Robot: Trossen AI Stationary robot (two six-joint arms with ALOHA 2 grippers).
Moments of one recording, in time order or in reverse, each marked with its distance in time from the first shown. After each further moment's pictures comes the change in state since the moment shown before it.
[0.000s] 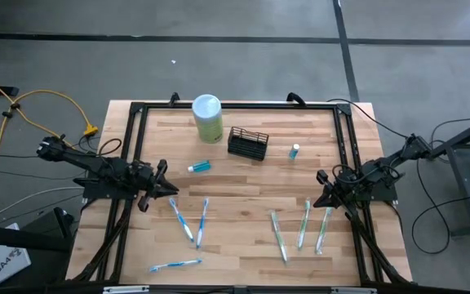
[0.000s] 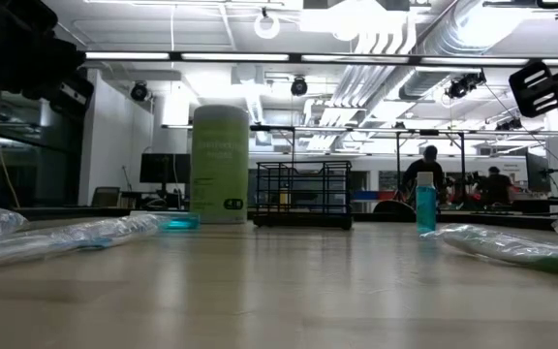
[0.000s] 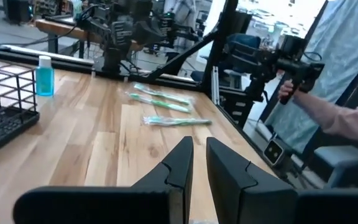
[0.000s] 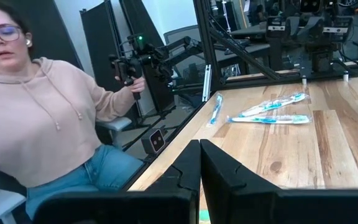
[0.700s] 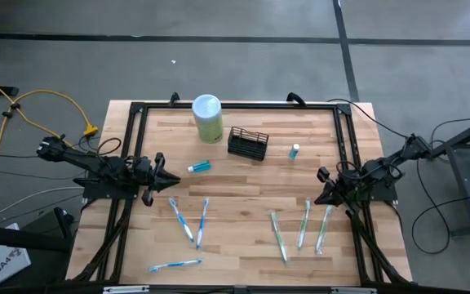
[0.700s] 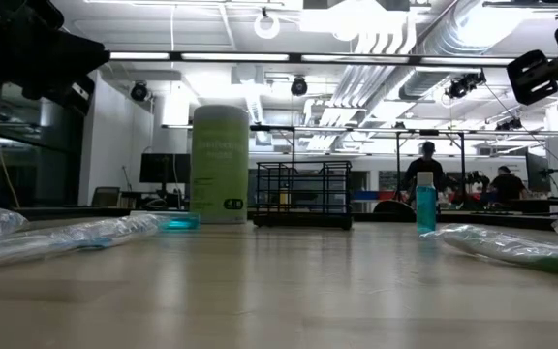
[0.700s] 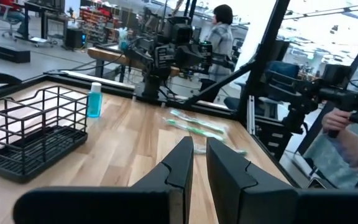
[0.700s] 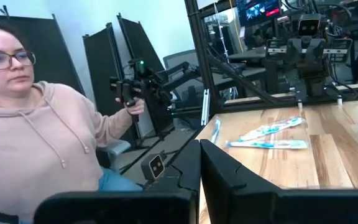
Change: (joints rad) left arm 0.001 0.000 0.000 0.072 -0.181 0.019; right arm 0.000 0.000 0.000 0.108 0.032 0.000
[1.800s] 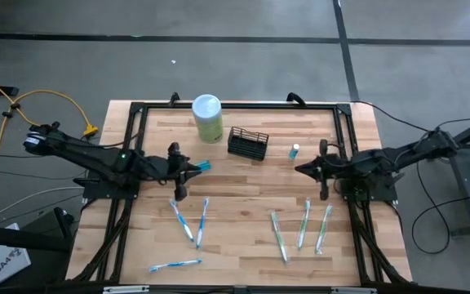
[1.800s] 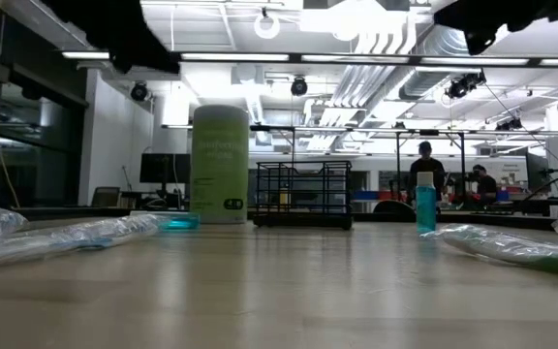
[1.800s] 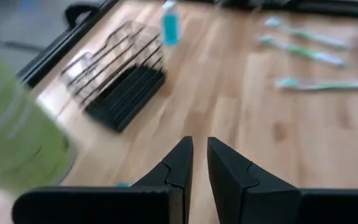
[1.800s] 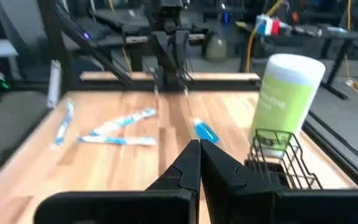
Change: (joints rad) left arm 0.110 0.805 0.679 -0.472 -0.198 -0.029; right arm -0.193 0.593 0.493 -0.213 0.358 -0.206
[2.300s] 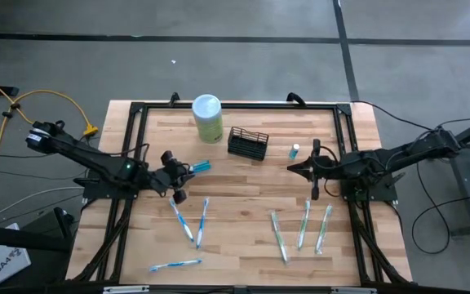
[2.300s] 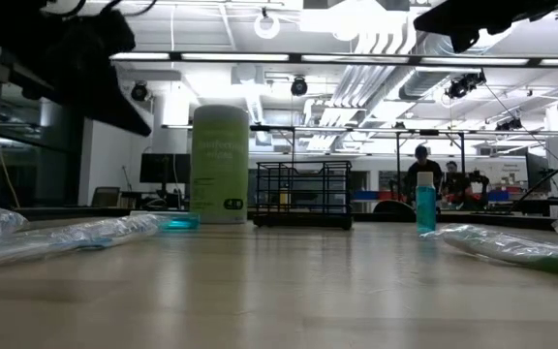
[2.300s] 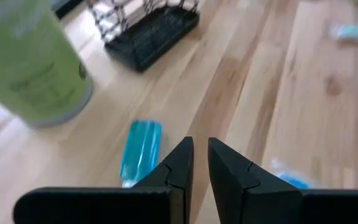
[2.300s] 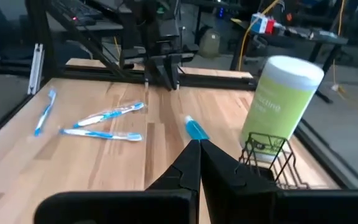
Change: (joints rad) left arm -0.081 0.002 -0.212 0.049 -0.134 -0.176; right arm -0.022 0.112 0.021 0.073 0.000 -0.044
